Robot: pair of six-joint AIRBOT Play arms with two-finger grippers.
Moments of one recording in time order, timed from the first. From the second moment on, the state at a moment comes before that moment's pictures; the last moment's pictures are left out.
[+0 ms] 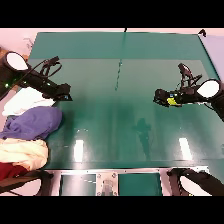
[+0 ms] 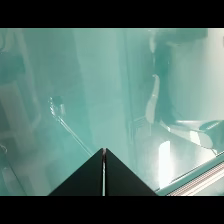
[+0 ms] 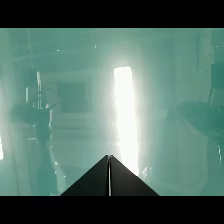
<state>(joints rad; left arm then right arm) -0.07 -1.32 1.26 1.06 -1.40 -1.44 0.07 -1.05 0.92 -1.19 1.01 1.75</state>
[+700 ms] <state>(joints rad) -0.07 -1.32 1.26 1.06 -1.19 -1.44 0.07 -1.05 0.92 -1.19 0.98 1.75</state>
